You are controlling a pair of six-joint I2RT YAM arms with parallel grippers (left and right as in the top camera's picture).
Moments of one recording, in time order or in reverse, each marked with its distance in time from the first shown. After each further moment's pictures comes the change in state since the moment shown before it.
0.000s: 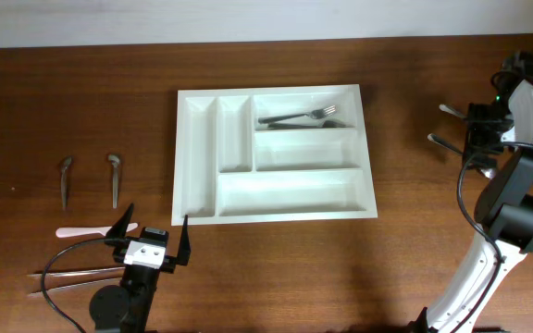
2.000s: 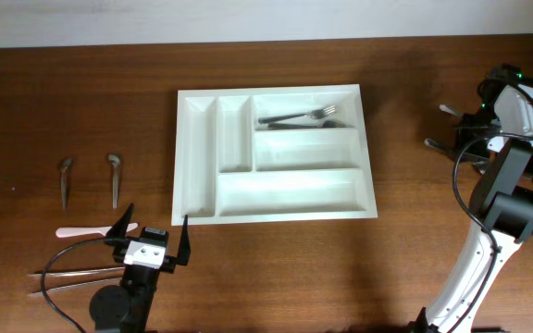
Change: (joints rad) left arm 0.000 0.000 0.000 0.000 0.000 0.000; right arm 0.022 0.097 0.000 0.044 0.019 0.044
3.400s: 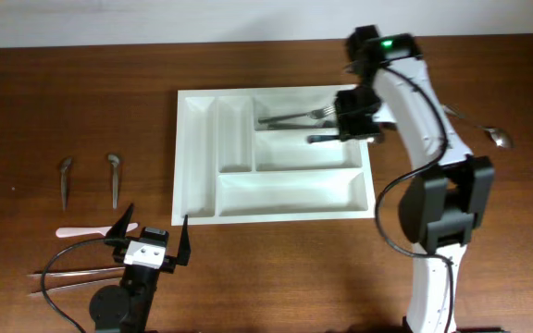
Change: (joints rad) left arm 0.000 0.000 0.000 0.000 0.000 0.000; right arm 0.607 -0.172 0.137 -0.261 -0.196 0.089
